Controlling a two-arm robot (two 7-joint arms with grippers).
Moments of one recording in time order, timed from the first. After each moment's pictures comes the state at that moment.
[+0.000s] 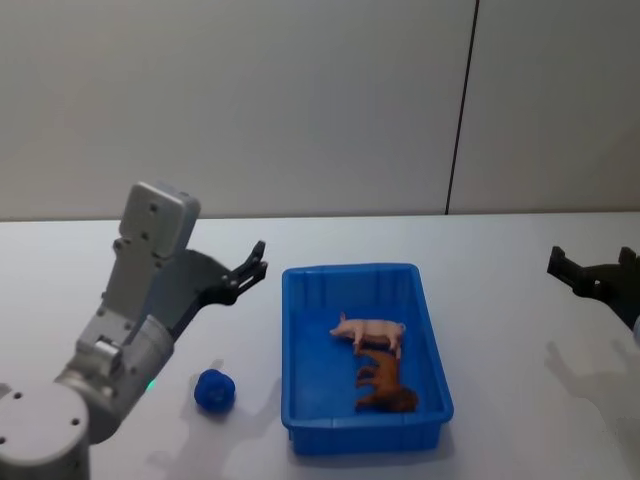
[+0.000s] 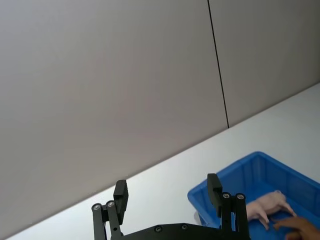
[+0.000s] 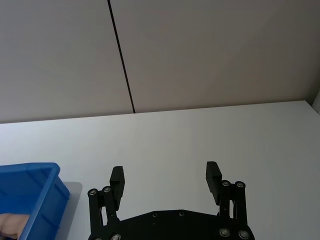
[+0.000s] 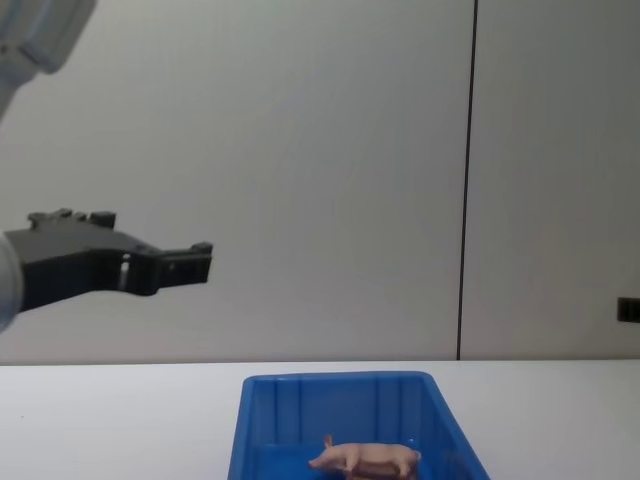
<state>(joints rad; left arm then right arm) -0.13 0.52 0.37 -1.83 -0.30 0.23 0.10 0.17 0.24 -0.12 -1.62 0.38 0.42 -0.08</state>
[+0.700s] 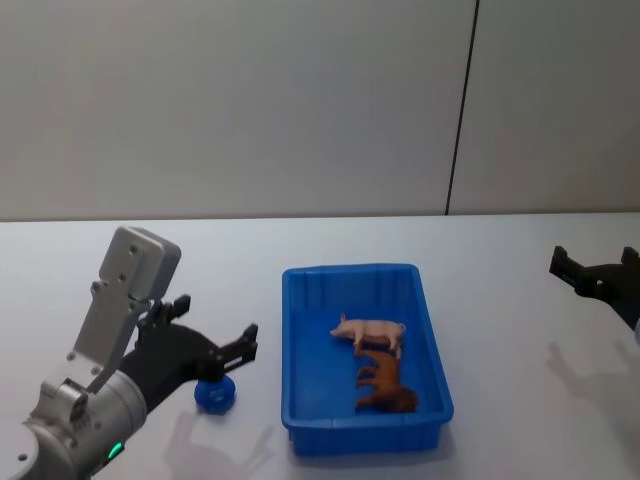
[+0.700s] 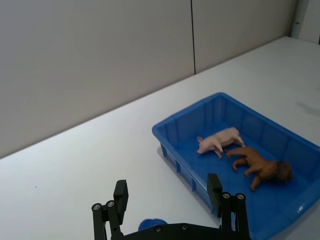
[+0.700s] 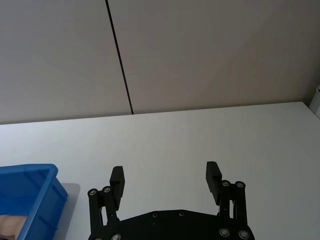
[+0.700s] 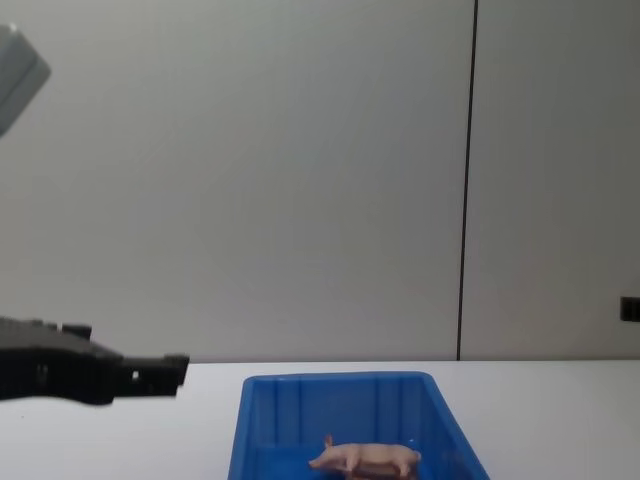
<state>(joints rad) 0.00 0.65 0.32 -1.96 -0.51 0.43 0.05 0.17 0.25 -0.12 -1.62 0.38 0.42 -0.09</state>
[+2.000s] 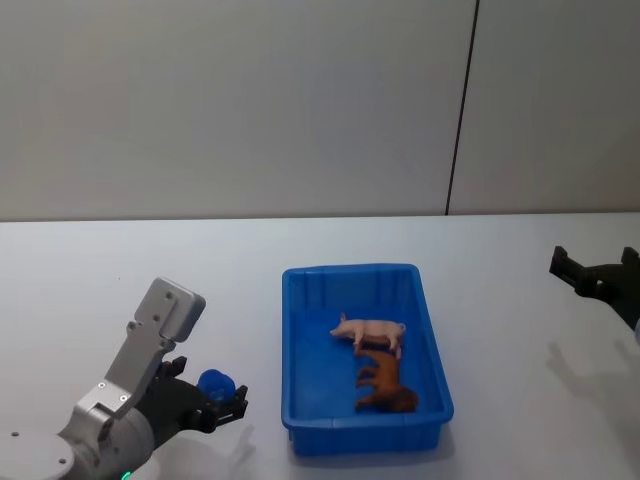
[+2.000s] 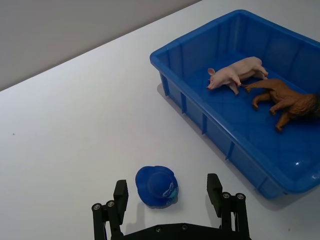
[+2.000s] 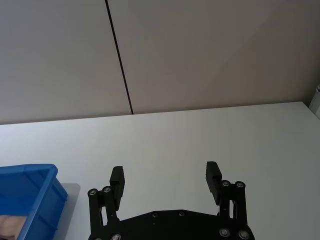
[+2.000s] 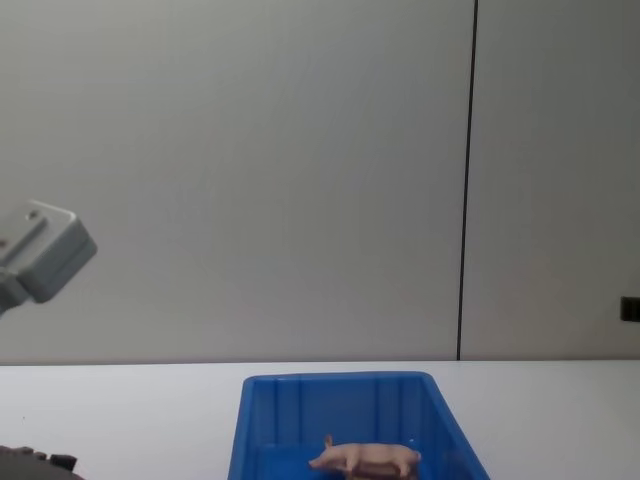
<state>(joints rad) -0.04 0.58 0.35 -1.79 -0.41 0.55 -0.02 0.17 0.25 -0.12 -1.62 0.38 0.42 -0.09</state>
